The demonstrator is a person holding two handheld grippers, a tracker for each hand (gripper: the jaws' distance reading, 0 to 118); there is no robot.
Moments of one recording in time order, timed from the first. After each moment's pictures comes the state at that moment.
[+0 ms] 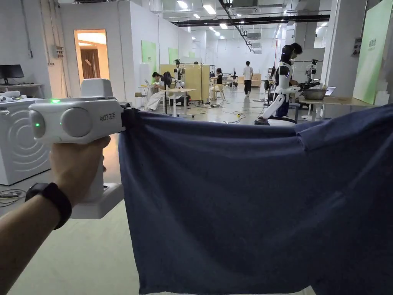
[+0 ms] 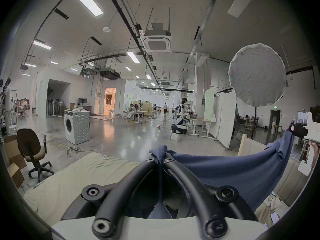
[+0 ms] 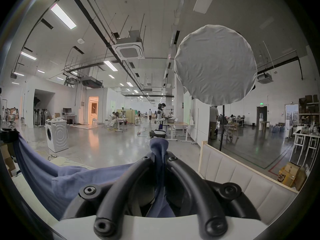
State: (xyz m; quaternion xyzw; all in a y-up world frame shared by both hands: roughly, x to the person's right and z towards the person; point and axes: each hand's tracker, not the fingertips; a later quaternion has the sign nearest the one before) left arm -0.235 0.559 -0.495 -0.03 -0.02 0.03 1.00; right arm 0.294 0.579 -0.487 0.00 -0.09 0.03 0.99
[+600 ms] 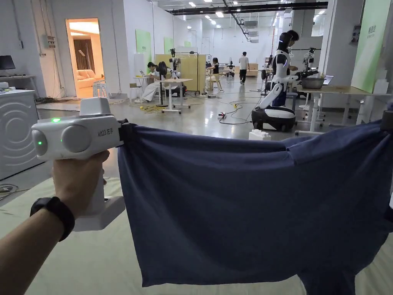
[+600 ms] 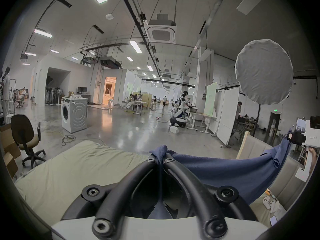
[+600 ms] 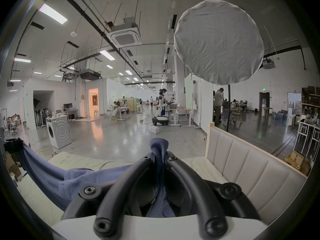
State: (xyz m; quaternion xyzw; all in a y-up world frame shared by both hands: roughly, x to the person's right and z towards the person) left arm -0.236 0.496 -0.568 -0.07 -0.02 0.06 1.00; right arm 0.303 0.529 -0.542 -0.05 -0.08 0.00 1.00
